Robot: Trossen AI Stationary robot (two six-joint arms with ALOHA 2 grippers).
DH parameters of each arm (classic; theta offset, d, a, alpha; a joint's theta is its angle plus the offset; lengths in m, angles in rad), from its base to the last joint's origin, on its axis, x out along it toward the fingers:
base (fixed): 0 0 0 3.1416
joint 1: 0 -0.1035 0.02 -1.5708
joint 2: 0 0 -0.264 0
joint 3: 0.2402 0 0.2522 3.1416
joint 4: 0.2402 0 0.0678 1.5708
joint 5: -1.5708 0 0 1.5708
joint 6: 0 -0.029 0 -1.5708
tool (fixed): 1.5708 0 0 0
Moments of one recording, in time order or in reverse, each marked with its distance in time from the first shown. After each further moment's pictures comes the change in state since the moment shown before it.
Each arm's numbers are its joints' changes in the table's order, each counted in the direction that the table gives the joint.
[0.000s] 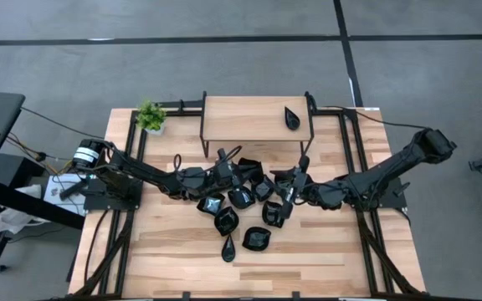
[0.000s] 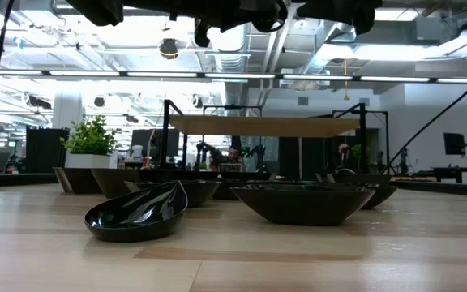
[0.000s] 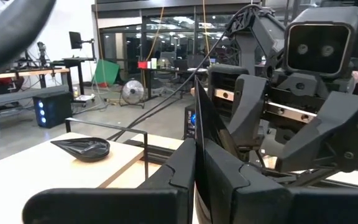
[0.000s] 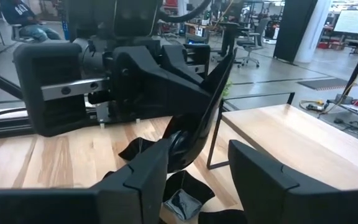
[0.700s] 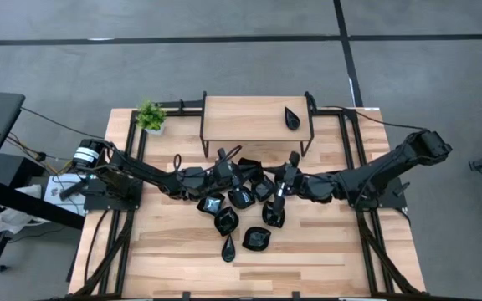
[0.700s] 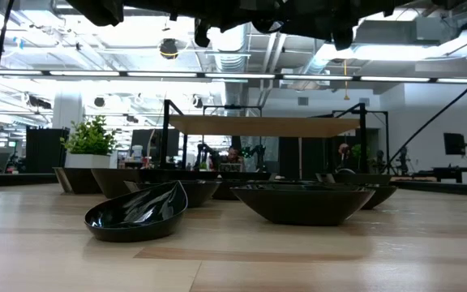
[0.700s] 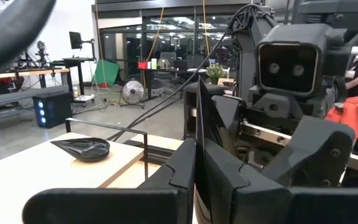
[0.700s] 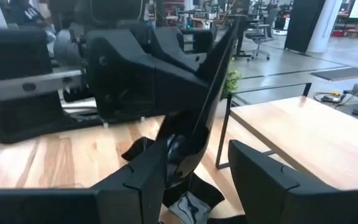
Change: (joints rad) left arm 0.000 0.000 0.000 -0.002 0.000 0.001; right arm 0.099 -0.078 0.000 -0.086 0.137 -0.024
